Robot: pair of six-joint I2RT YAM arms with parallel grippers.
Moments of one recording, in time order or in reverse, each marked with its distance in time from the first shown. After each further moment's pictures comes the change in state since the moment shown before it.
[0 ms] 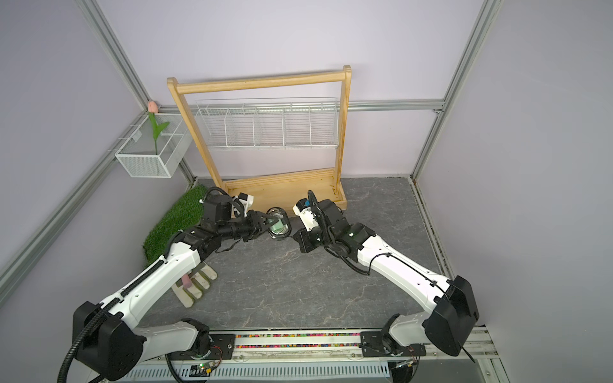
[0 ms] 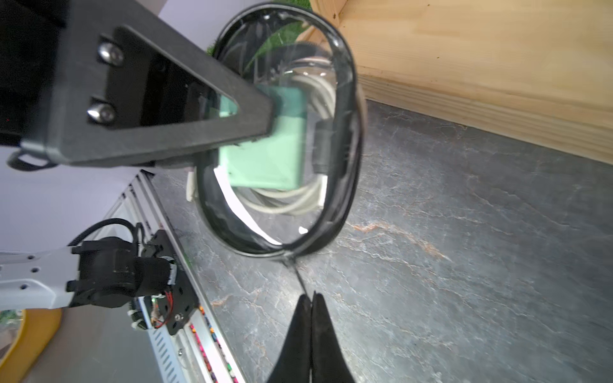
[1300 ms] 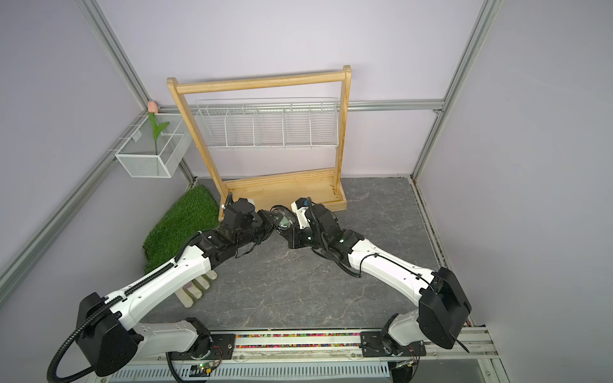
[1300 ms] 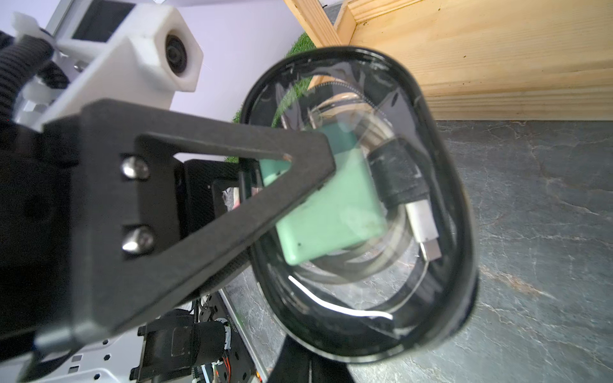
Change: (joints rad) left arm -0.272 0.021 0.024 0.027 -0.585 -0.324; right arm 0.056 0.064 -0.105 0.358 -0.017 0.341
